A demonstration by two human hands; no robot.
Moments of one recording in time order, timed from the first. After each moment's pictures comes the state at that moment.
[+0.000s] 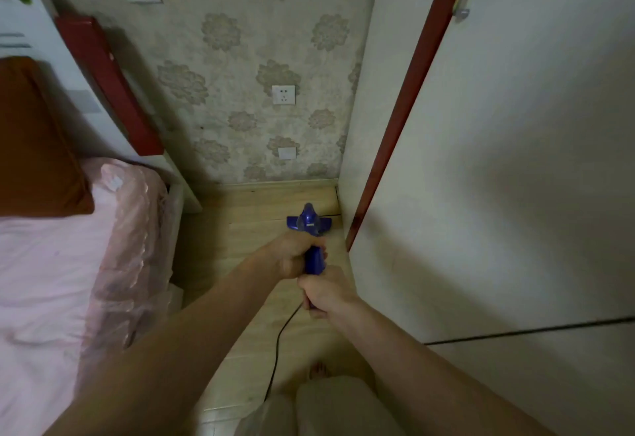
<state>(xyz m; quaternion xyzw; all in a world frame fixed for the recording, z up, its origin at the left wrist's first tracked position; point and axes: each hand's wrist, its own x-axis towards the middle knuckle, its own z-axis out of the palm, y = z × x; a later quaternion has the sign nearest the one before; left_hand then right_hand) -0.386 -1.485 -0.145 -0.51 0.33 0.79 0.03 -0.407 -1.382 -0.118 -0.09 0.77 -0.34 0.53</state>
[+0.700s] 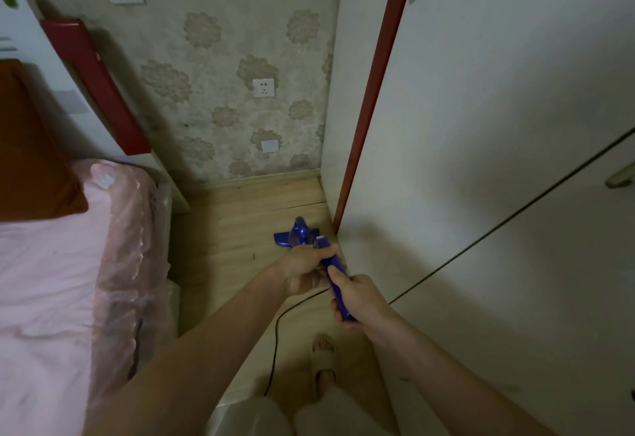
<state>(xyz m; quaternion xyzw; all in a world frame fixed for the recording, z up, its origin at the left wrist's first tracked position) -0.300 -1.386 -0.140 -0.41 0.36 0.84 0.06 -0.336 -1.262 -0.109 -0.07 0.78 -0.39 0.48</state>
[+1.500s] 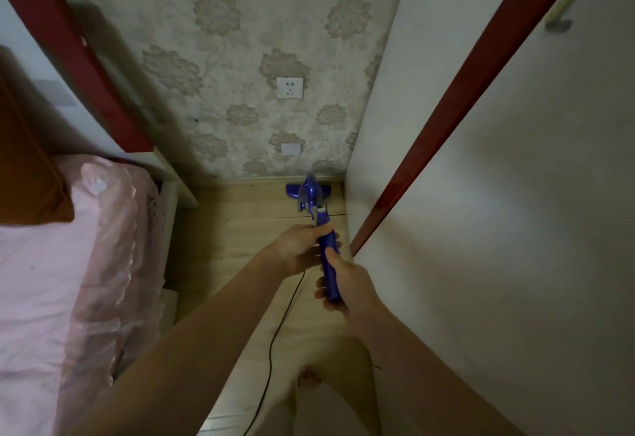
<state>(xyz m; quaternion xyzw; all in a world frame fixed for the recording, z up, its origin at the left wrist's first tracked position) -0.442 -1.576 -0.177 -0.47 0.32 0.82 -0.02 -0.477 -1.463 -0.146 0.04 0.72 -0.44 0.53</state>
